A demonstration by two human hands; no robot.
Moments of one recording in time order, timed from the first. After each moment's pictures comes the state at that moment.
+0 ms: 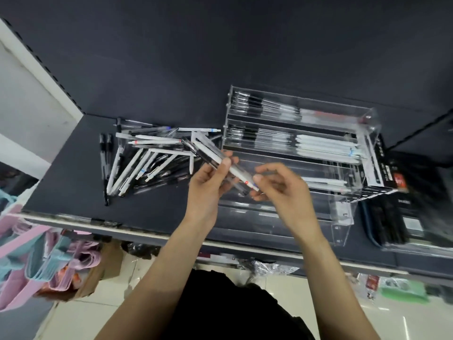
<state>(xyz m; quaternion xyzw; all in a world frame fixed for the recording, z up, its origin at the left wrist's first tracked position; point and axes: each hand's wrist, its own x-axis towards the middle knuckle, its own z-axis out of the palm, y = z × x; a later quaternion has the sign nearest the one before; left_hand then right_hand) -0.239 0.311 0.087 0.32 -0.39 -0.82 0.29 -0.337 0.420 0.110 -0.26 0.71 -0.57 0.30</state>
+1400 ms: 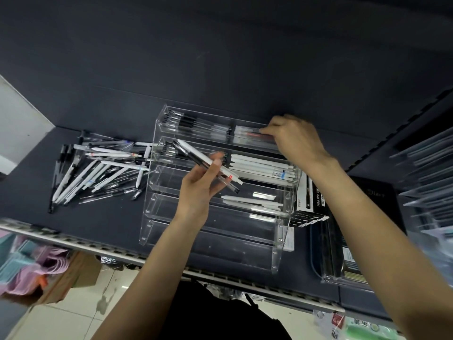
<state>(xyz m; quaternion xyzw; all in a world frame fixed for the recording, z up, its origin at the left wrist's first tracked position) -0.368 0.385 0.110 0.35 -0.40 -0.78 0.32 -0.586 0.432 0.140 -0.64 0.76 -0.06 -0.10</state>
